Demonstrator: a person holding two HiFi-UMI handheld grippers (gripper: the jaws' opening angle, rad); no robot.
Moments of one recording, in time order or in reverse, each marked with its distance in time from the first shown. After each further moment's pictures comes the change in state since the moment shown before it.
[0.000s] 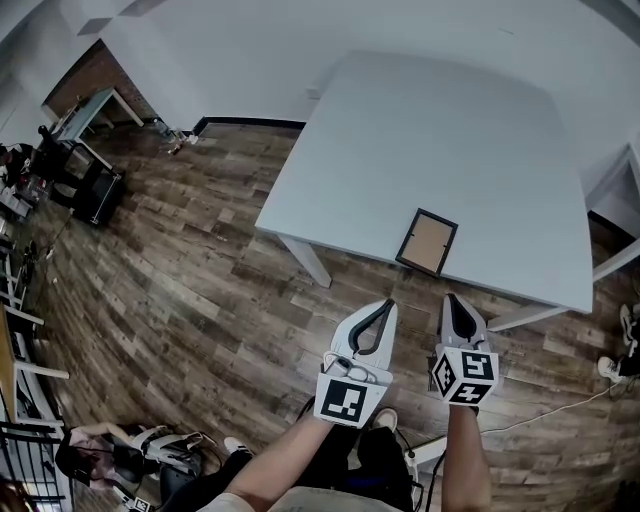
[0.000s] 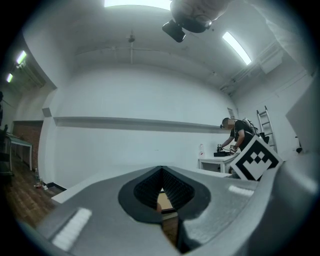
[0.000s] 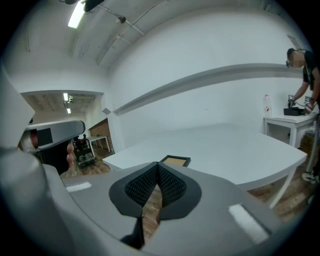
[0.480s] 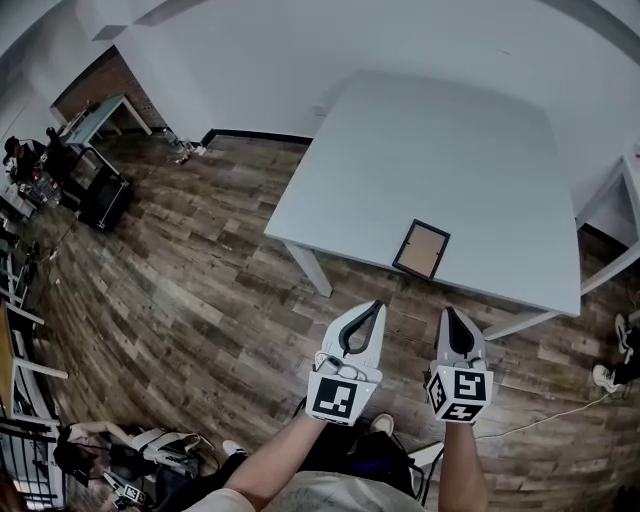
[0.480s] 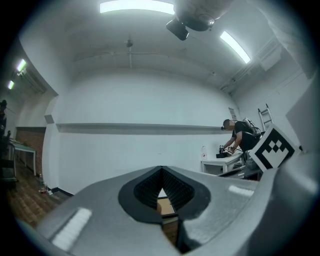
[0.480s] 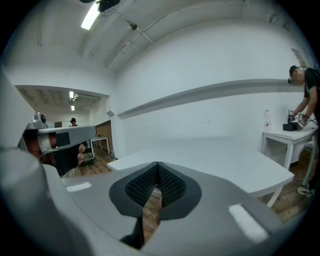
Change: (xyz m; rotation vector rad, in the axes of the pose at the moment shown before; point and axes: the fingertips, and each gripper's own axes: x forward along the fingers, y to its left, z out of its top) left arm -0.021 0.000 0.036 0.024 -0.017 0.034; right arm -0.054 0.016 0.040 -0.071 -0.074 -0.001
